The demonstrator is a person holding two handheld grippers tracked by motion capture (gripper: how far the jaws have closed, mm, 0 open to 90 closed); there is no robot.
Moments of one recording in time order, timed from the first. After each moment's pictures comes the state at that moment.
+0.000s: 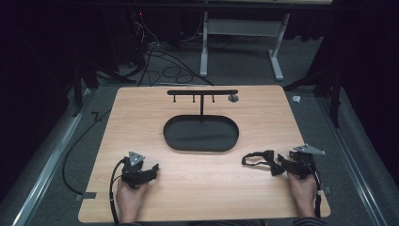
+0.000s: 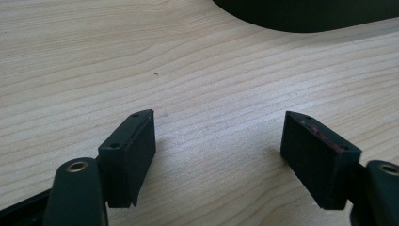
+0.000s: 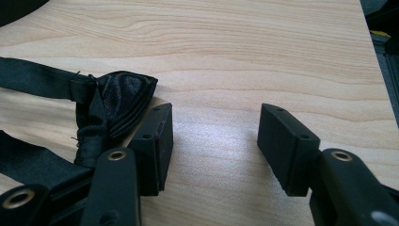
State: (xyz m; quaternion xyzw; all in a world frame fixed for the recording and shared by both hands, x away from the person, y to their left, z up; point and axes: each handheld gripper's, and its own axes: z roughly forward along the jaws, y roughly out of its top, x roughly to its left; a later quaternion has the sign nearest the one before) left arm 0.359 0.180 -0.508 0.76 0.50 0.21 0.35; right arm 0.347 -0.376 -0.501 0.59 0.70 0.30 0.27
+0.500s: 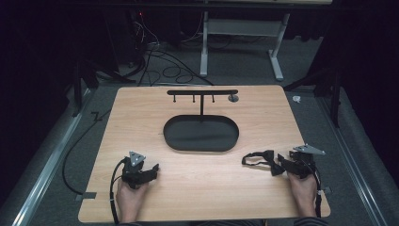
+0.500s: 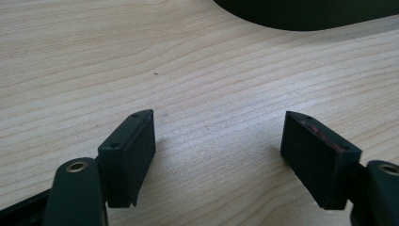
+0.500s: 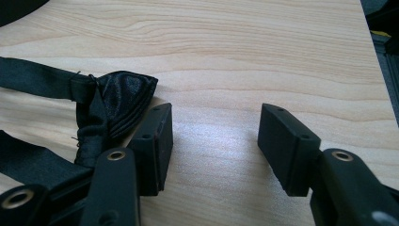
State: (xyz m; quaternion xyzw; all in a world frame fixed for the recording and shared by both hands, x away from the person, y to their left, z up) left arm 0.359 0.179 -0.508 0.76 0.50 0.21 0.35; right arm 0.347 -0.375 -0.500 0.59 0.70 0.30 0.27
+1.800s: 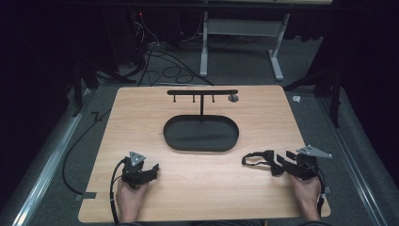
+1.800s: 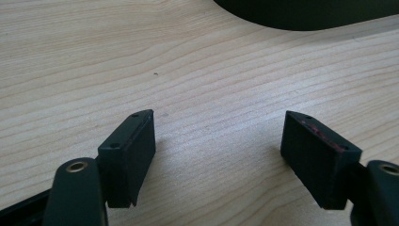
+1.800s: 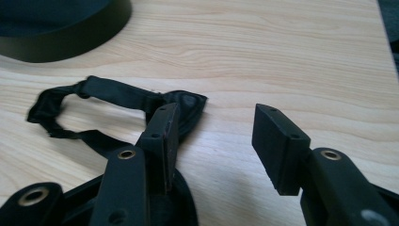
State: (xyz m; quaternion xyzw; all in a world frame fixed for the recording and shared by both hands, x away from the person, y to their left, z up) left arm 0.359 0.179 -0.508 0.76 0.50 0.21 0.35; right arm 0.330 -0.371 -0.480 0.55 0.71 0.36 0.24
